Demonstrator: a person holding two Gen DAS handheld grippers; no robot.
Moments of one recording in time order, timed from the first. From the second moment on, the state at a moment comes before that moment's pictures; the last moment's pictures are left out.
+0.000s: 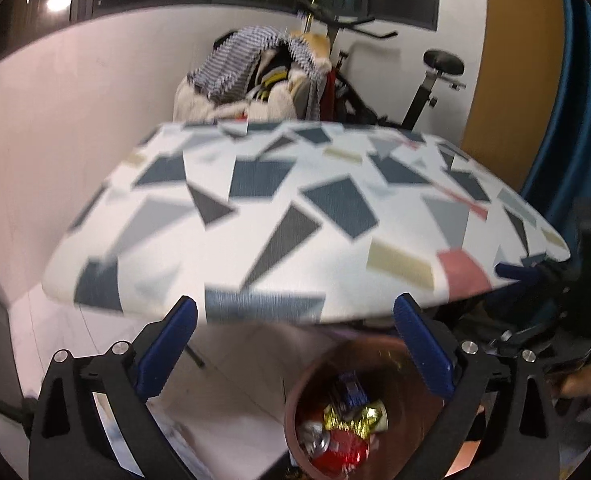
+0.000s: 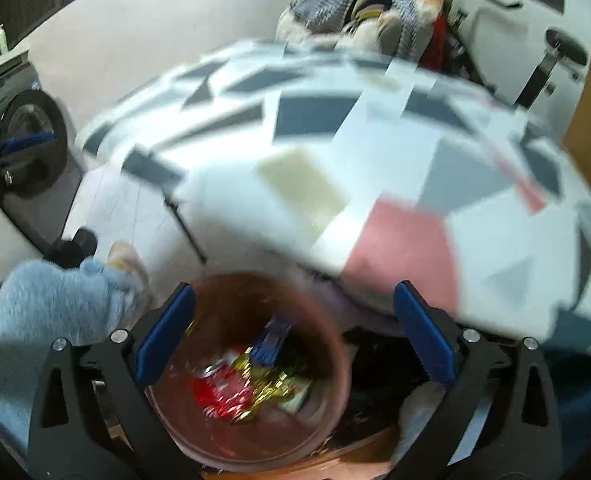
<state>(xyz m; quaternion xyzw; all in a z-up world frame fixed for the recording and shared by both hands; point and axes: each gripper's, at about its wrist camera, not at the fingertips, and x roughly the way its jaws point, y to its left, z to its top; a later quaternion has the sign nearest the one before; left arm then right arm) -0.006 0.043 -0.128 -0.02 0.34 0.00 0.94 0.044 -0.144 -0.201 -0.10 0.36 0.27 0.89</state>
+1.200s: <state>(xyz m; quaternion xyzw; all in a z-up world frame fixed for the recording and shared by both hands) 0.015 0.009 0.034 0.03 0.21 0.02 0.98 0.049 -0.201 0.016 -0.05 0.21 0.22 0.95</state>
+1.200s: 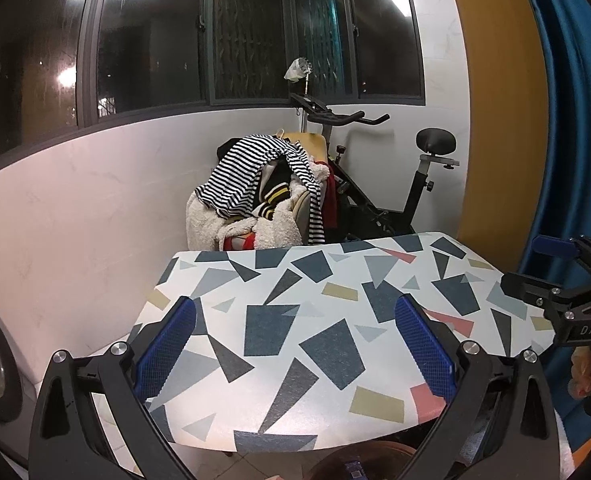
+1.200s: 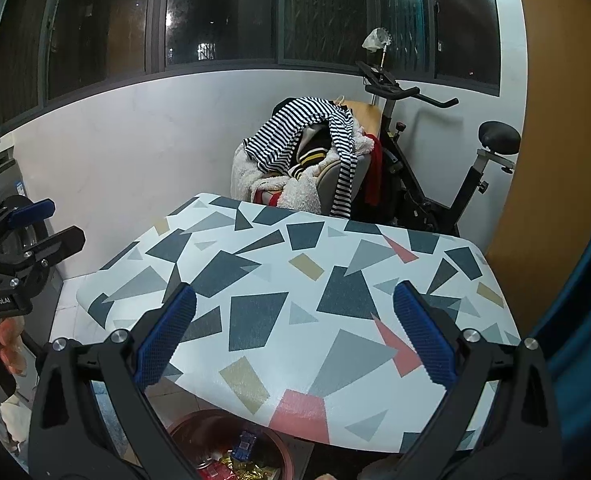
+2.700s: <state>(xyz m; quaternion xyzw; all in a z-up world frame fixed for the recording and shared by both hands) 0.015 0.013 0.042 0.04 0.20 0.03 0.98 0.050 -0.198 0.025 -0.04 0.21 0.22 0.95</state>
